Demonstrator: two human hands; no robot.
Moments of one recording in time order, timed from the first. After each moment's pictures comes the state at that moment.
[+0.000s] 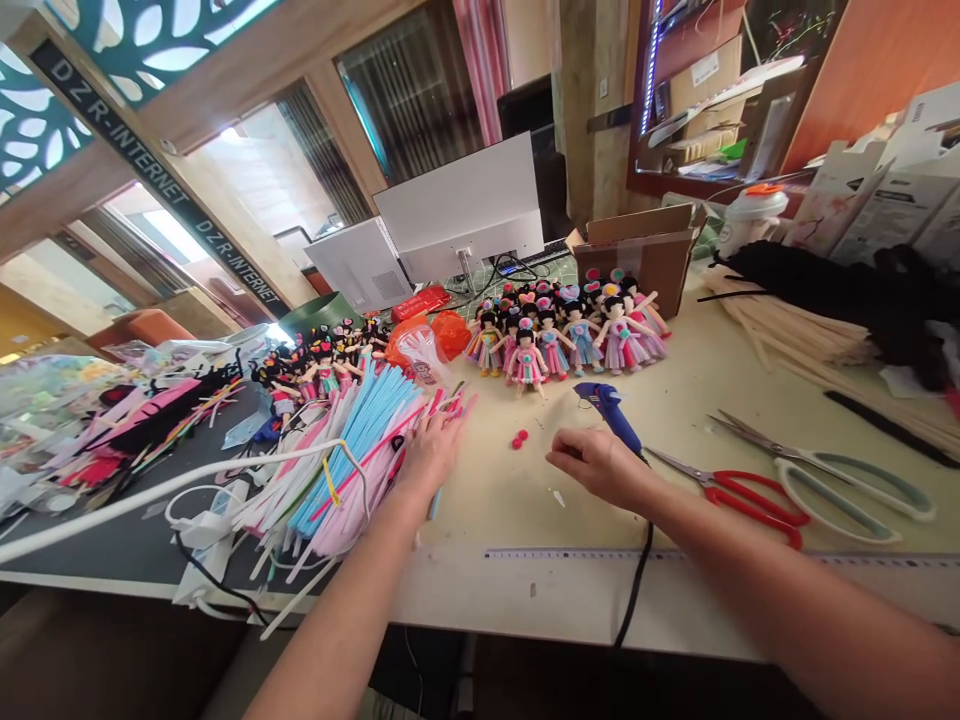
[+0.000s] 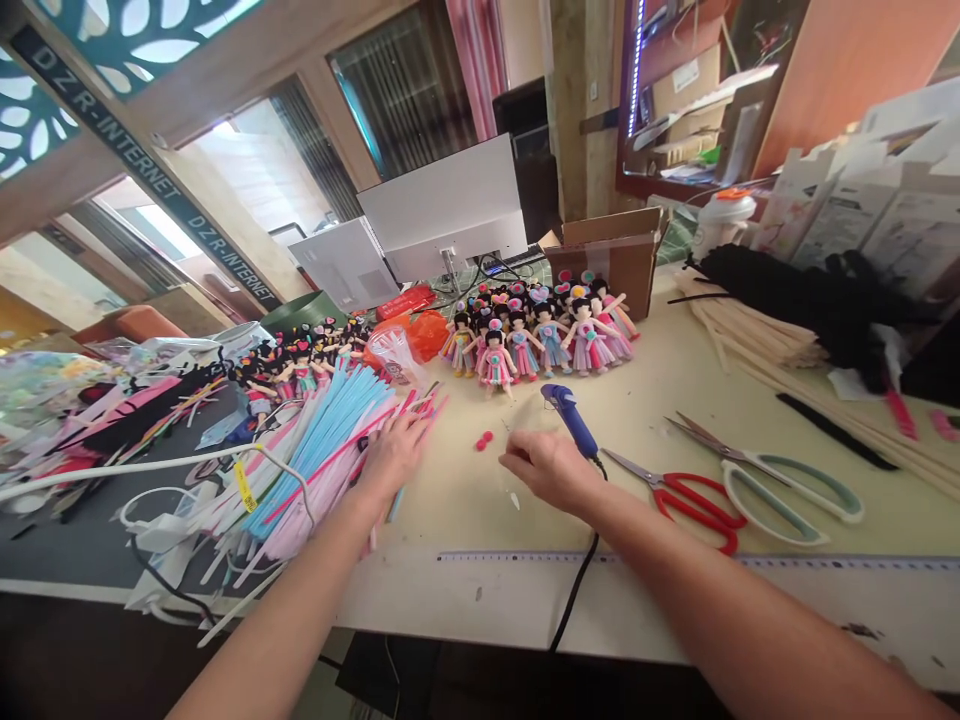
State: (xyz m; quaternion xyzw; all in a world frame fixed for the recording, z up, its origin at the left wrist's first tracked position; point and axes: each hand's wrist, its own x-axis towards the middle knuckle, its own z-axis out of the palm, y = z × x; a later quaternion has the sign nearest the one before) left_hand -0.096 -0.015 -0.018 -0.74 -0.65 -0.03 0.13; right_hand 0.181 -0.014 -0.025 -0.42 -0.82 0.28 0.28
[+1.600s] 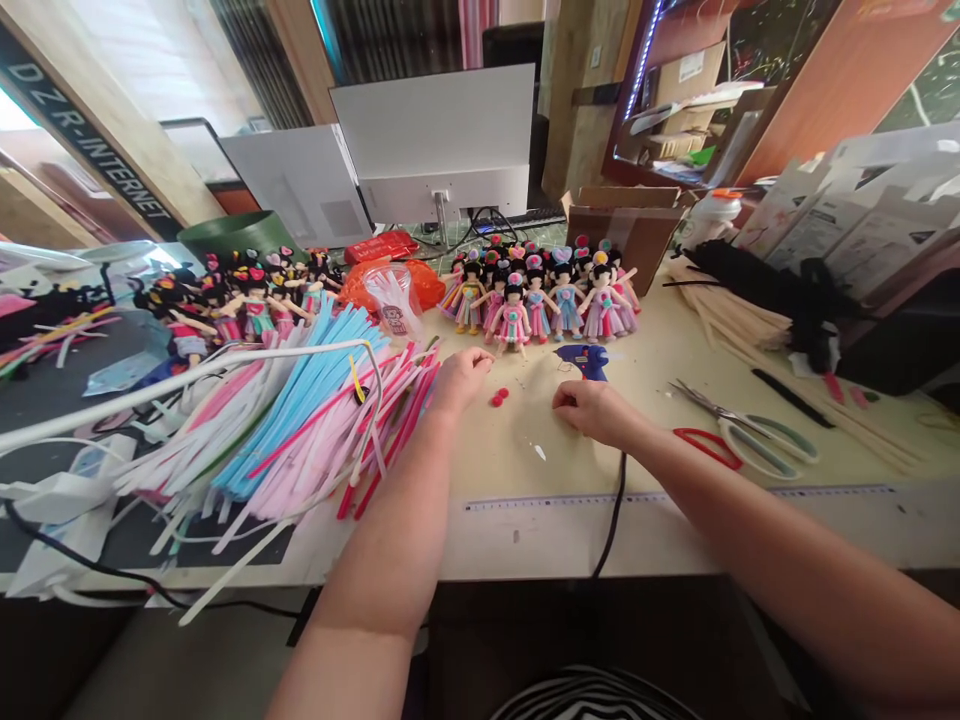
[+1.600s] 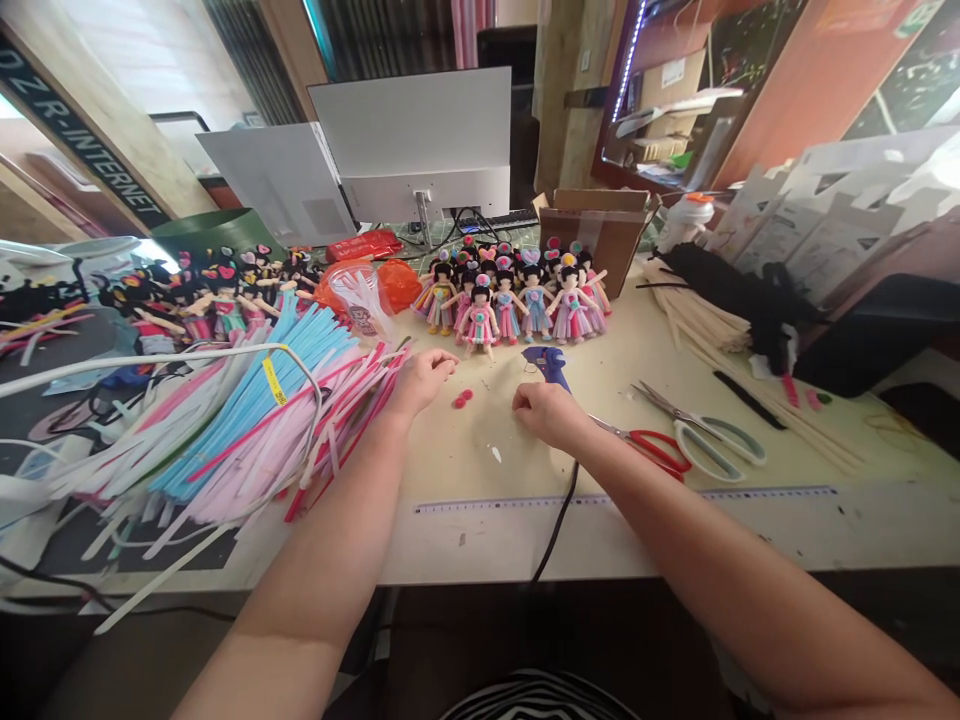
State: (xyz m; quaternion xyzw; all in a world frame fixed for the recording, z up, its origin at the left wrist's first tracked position) left_hand -0.029 0.041 -0.025 -0.67 -0.64 -0.32 -0.21; right_hand 0.188 -0.003 -0.021 -0.60 -0.77 0.21 0.10
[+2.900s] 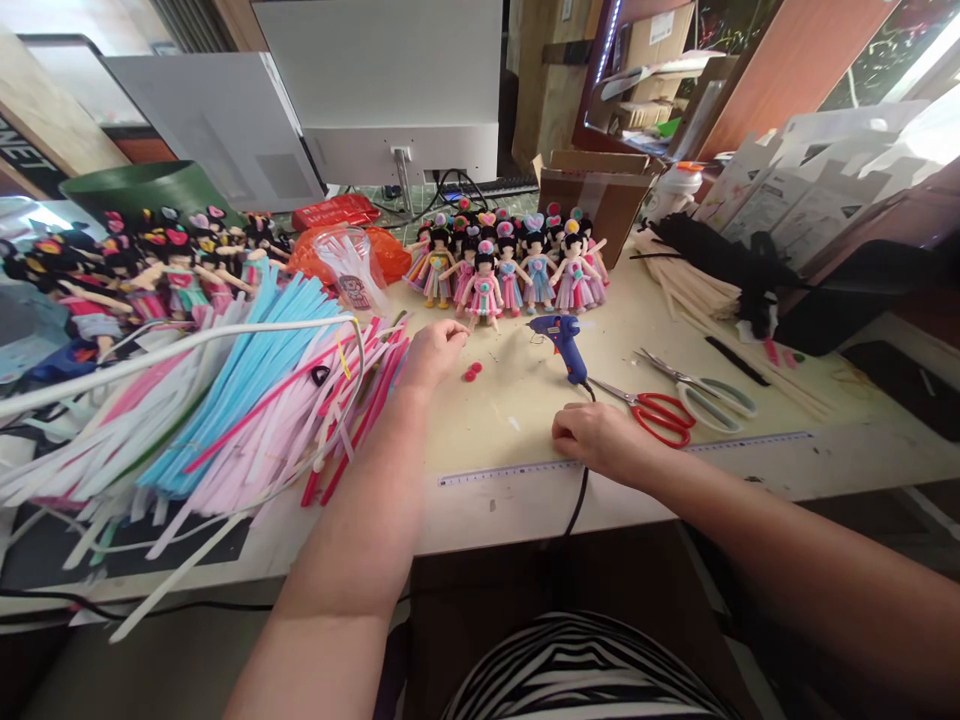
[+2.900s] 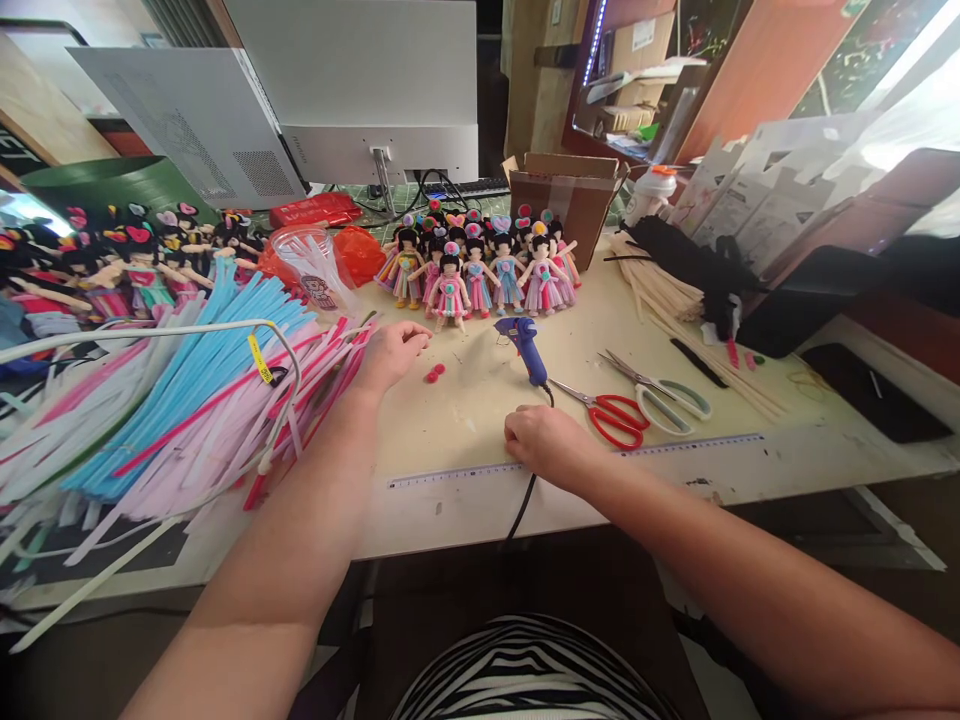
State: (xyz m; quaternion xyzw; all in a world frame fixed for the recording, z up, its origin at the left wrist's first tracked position) left_hand -0.030 0.049 -0.033 -0.69 -0.62 -0.33 -0.20; right_hand 0.203 -0.074 -0.010 -0.56 -0.81 0.18 -0.01
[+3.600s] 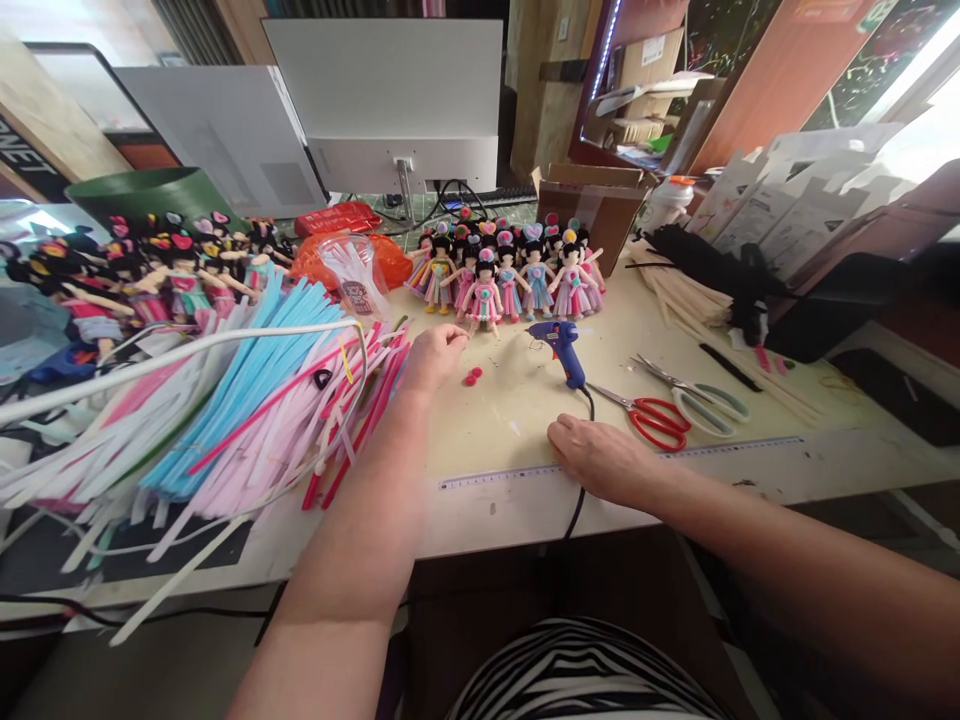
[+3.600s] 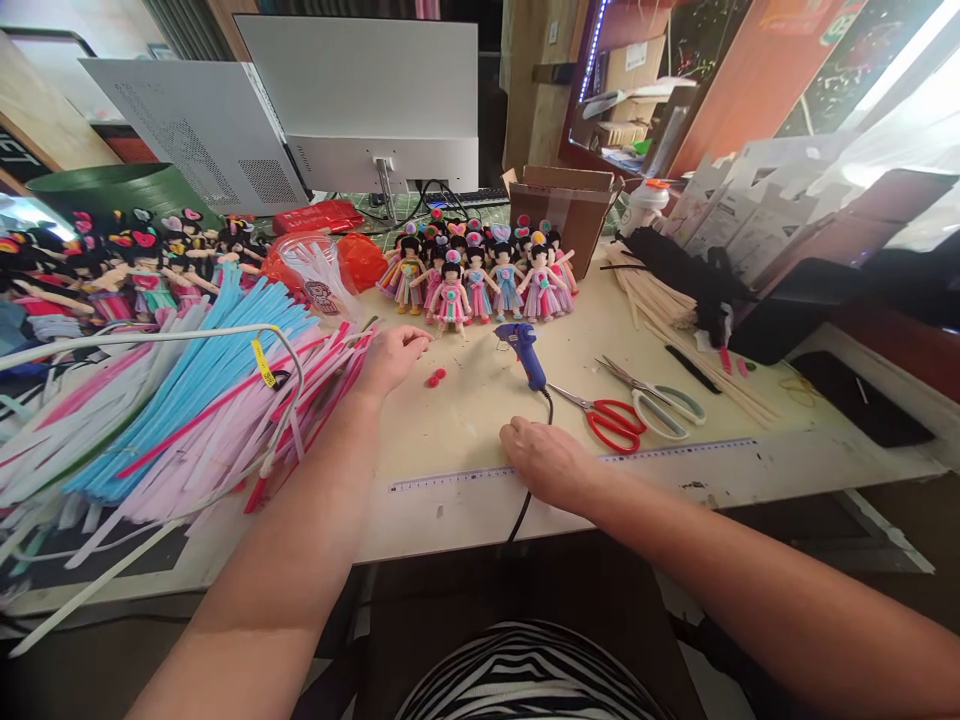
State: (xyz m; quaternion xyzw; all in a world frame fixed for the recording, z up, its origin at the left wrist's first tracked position) left_hand -0.028 0.046 -0.026 -0.68 -0.63 -0.33 -0.20; right_hand 0.200 -0.089 -0.019 -0.50 -0.86 0.06 -0.09
